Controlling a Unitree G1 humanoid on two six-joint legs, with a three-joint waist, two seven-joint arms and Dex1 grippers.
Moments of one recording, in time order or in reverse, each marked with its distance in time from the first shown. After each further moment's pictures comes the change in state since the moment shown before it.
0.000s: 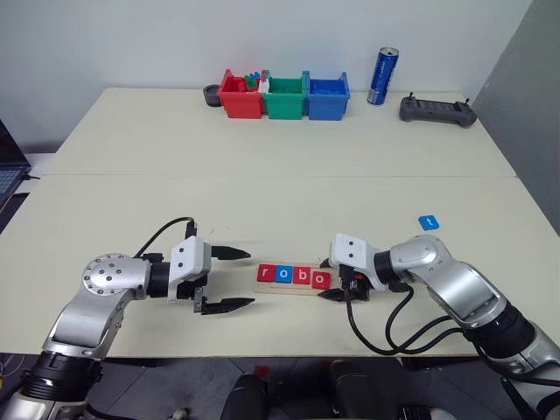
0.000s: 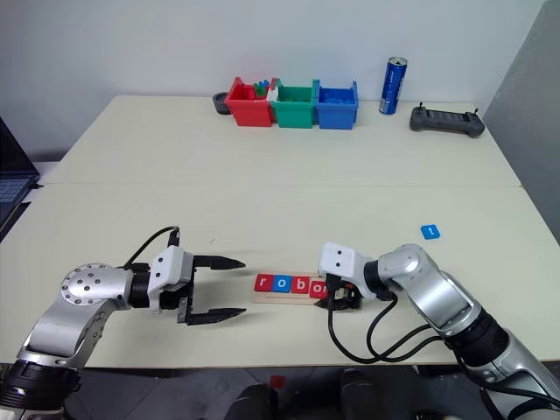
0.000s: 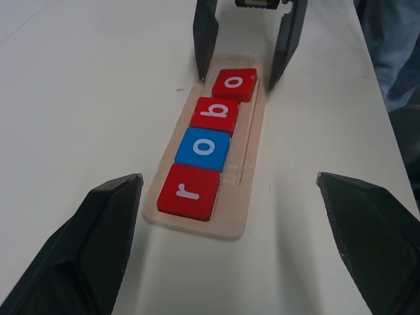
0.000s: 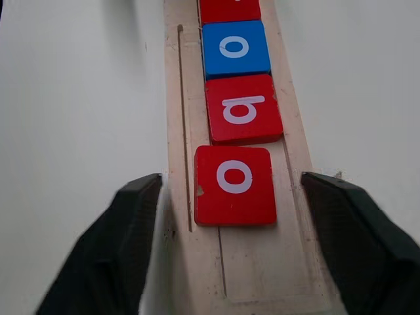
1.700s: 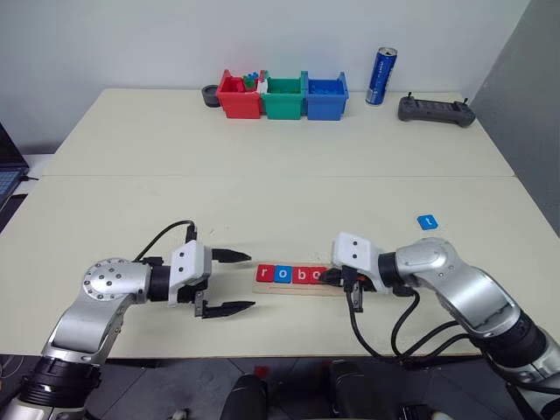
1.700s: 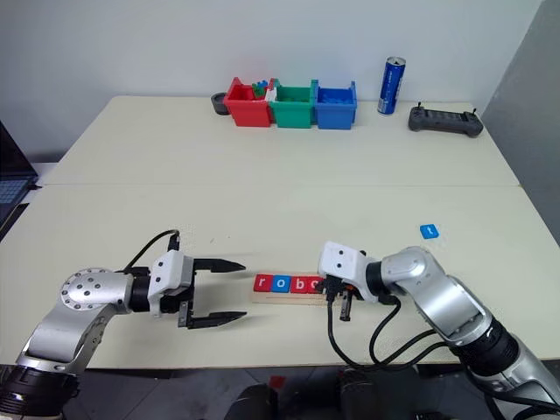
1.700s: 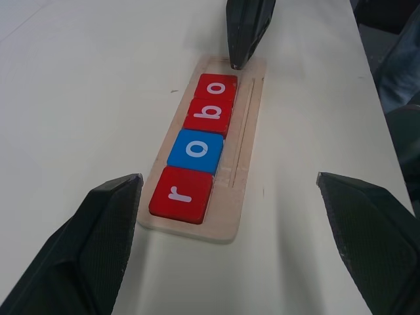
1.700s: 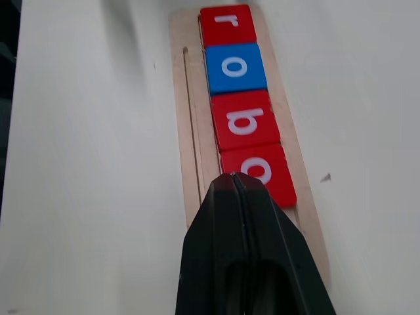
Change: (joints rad) left arm 0.024 0.000 0.001 -0.009 0.001 -0.002 0.015; right arm 0.049 -0.057 -0.046 -0.142 0.037 0.076 -0.035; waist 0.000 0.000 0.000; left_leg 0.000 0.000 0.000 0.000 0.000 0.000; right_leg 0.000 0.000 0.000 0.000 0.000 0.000
